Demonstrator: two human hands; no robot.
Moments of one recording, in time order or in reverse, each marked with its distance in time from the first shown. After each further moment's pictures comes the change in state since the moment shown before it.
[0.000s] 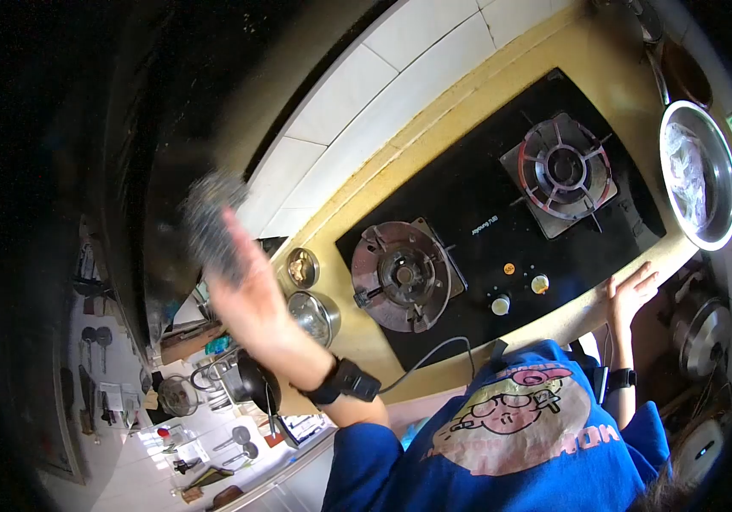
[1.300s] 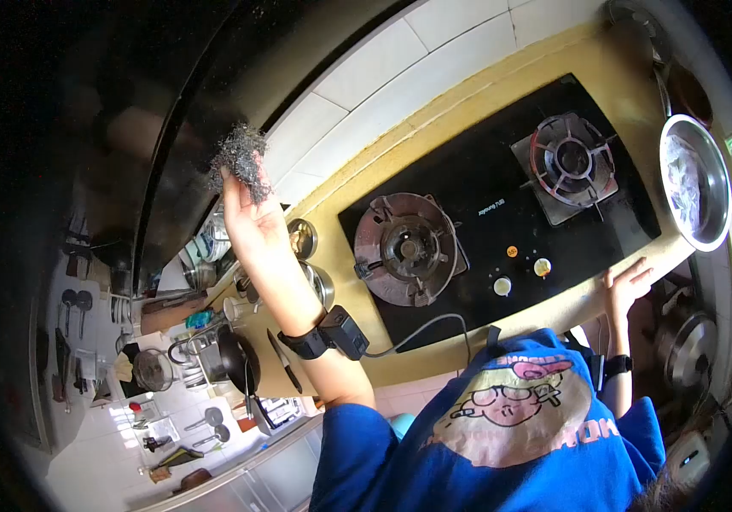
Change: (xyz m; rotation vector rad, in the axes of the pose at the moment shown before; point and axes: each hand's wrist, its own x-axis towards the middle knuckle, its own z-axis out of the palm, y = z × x) left_hand 0.022 0.034 -0.045 0.140 -0.063 -0.061; right_hand -0.001 0.011 0.013 0.001 0.049 -0.049
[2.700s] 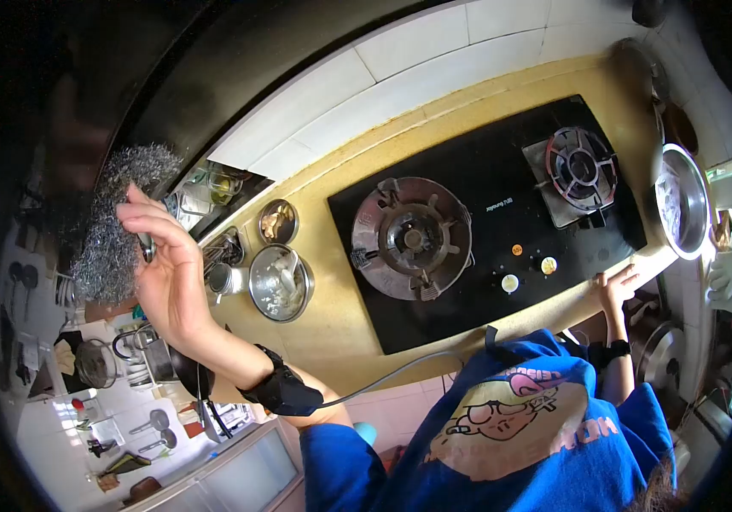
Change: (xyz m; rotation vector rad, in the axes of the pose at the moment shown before) left_hand -0.078 0.124 0.004 -0.738 0.075 -0.097; right_hand 0.000 0.034 0.044 -0.170 -0.065 -0.058
